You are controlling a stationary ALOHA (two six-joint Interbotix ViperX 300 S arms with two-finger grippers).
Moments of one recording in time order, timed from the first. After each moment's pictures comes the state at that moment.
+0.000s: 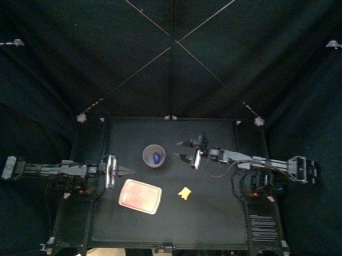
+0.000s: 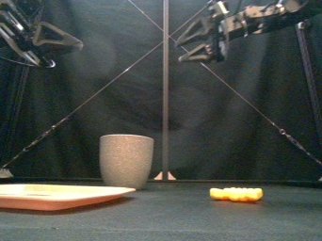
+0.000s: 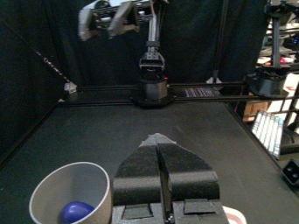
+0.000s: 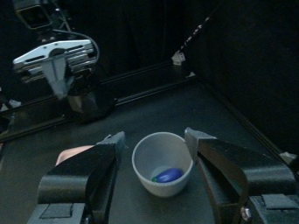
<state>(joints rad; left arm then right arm) 0.04 -0.99 1.24 0.05 -0.25 0.01 -0.18 -0.57 0.74 0.04 -0.11 0.08</state>
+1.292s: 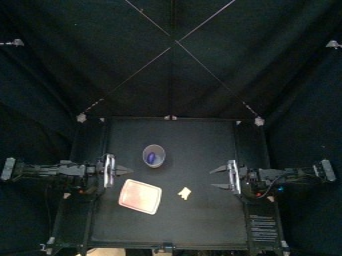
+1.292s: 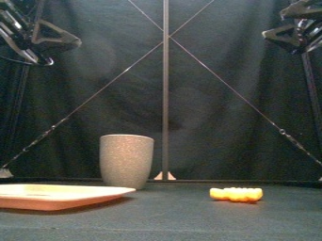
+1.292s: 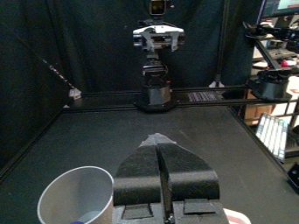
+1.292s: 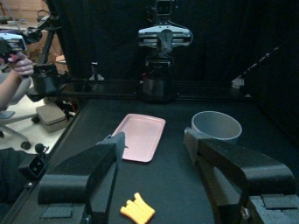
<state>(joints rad) 0.05 -1.01 1.24 0.06 -0.25 0.01 0.07 -1.12 1.17 -0.11 -0.08 0.09</state>
